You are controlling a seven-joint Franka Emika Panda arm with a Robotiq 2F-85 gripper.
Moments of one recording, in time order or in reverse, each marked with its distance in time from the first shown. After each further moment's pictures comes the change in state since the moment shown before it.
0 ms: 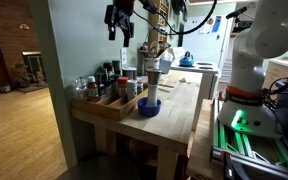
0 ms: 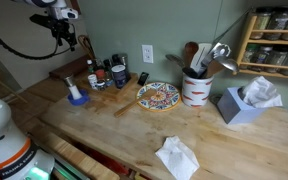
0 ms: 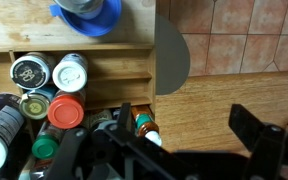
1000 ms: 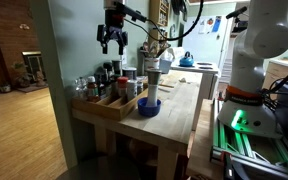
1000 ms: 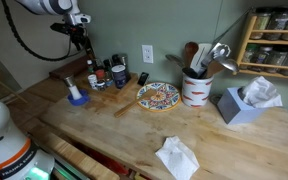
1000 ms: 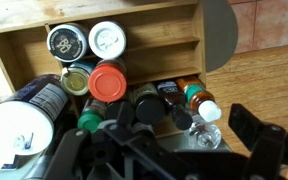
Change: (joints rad) arm -0.042 0.190 0.002 0.105 -0.217 0.086 0.209
